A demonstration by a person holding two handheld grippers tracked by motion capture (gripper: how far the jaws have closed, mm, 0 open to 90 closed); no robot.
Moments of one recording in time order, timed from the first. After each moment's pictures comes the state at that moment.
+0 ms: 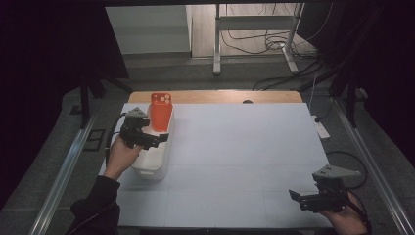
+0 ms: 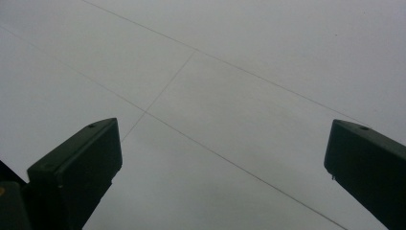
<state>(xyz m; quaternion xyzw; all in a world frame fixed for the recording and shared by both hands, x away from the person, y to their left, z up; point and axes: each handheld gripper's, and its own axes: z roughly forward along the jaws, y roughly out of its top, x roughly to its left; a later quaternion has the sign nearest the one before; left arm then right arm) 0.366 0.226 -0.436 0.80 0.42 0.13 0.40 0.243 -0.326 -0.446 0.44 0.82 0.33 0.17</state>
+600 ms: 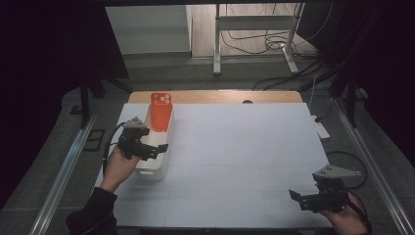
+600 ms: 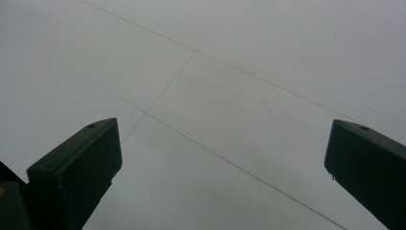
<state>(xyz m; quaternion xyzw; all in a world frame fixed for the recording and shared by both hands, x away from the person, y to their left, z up) 0.334 0.225 -0.442 0.81 0.41 0.12 0.40 0.243 -0.327 -0.446 0.43 0.82 0.34 0.17</state>
